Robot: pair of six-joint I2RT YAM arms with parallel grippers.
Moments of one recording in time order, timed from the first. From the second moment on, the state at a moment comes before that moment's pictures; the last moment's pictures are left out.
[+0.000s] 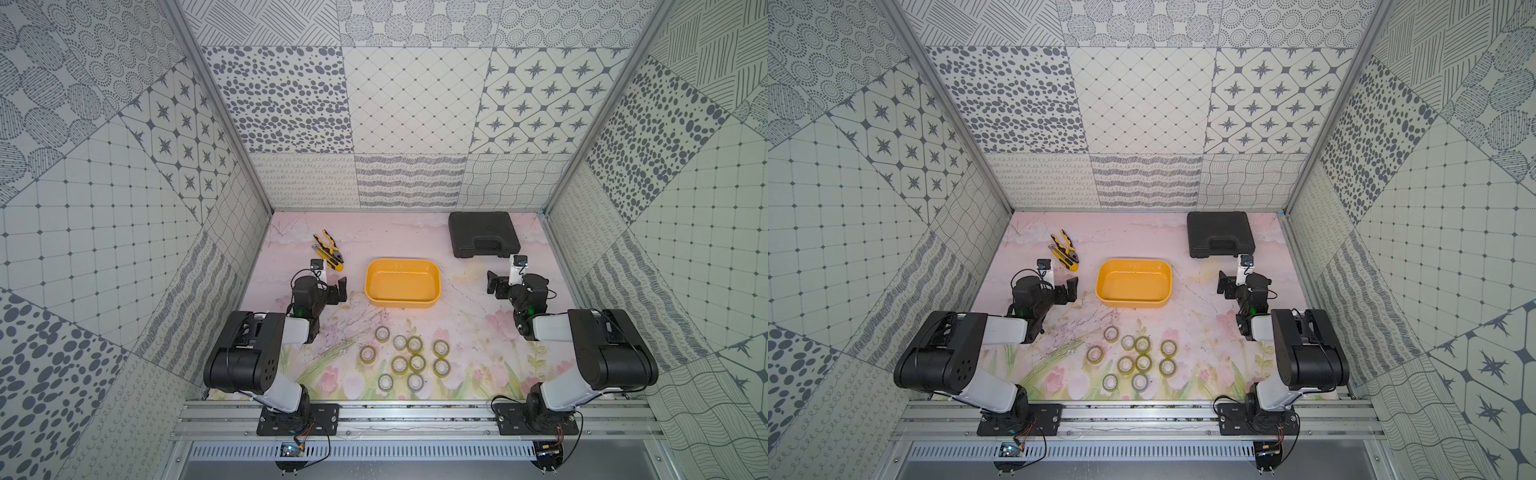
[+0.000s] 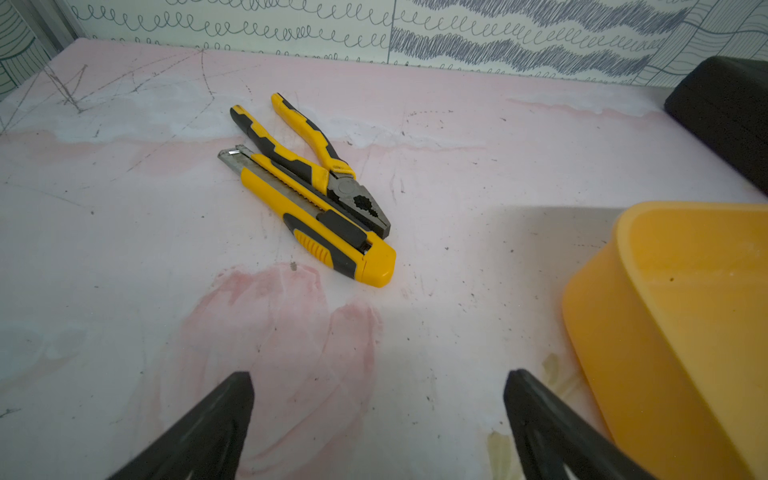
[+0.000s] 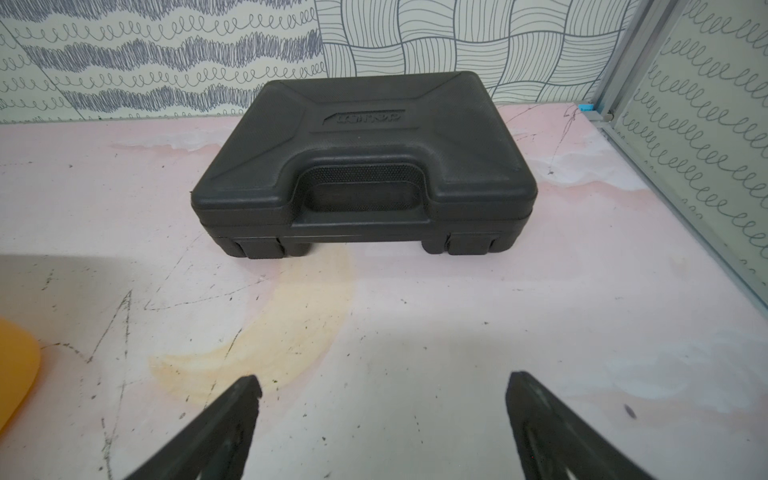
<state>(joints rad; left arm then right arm) -0.02 1.57 0.41 0.73 0.09 -0.05 0.02 1.56 0.40 0.80 -0.04 0.02</state>
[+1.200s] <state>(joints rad) -0.21 1.09 0.75 -0.31 -0.14 -0.52 0.15 1.01 0.69 -0.47 -0.09 0.42</state>
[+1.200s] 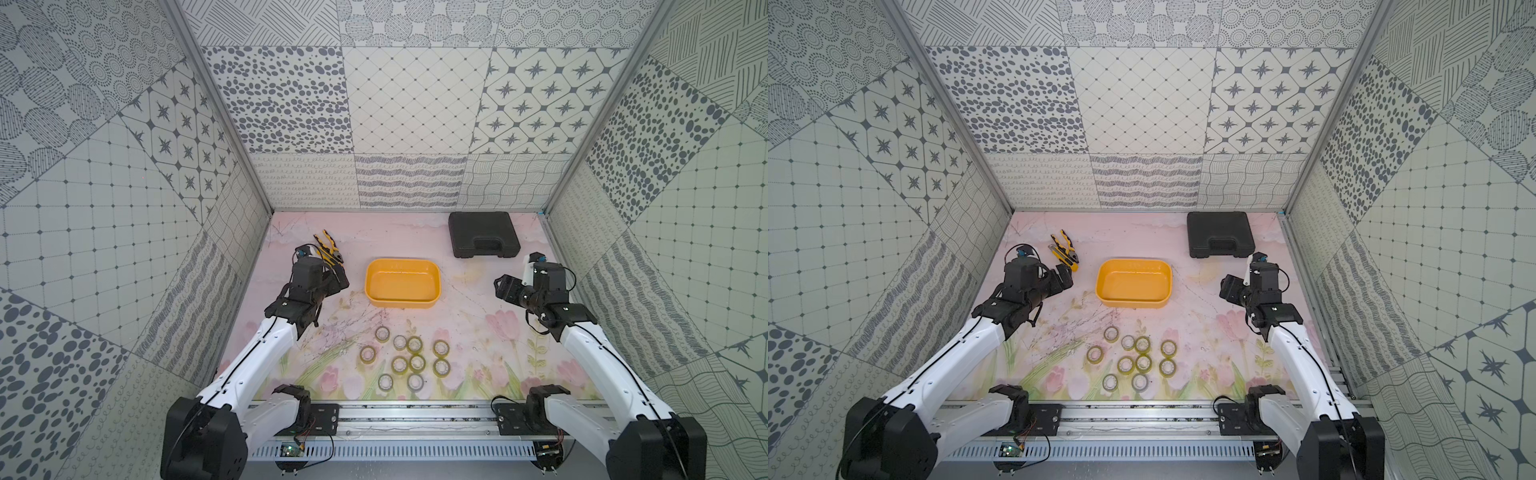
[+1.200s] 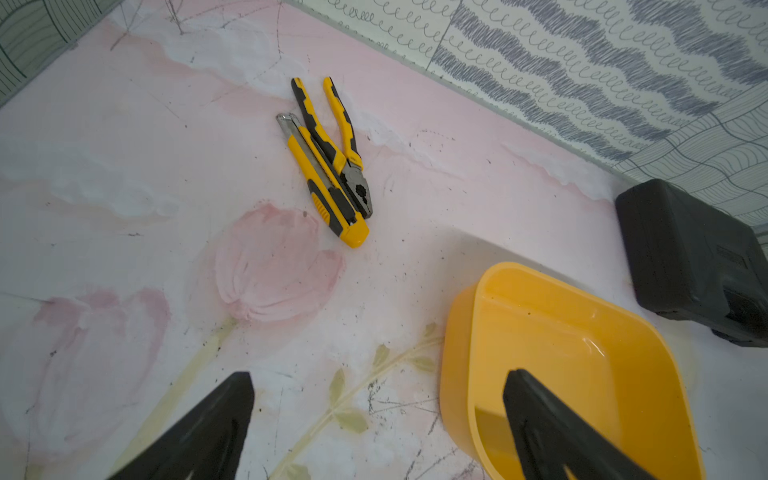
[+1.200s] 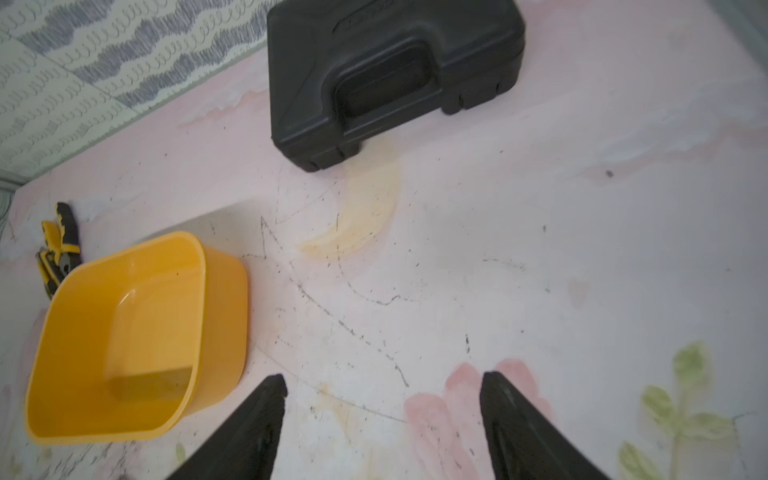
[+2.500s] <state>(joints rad) -0.34 1.17 0.80 -0.43 -0.14 -0.61 0.78 1.36 0.73 -0.62 -0.09 0.66</state>
